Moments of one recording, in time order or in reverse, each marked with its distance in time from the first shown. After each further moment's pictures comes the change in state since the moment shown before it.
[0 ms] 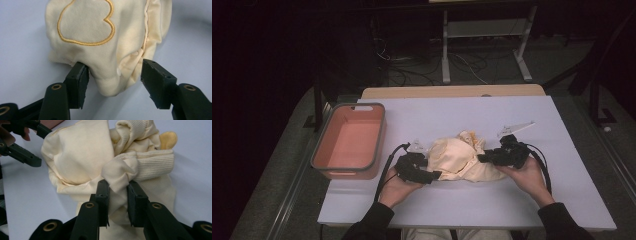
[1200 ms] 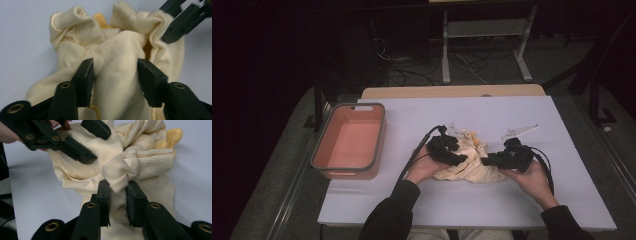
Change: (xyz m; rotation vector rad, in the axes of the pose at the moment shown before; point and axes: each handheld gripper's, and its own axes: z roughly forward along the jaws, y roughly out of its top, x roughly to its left) left arm -0.012 0.072 0.066 0.044 -0.015 0.211; right arm 0.002 -0.009 -0.007 0.003 0.016 0.011
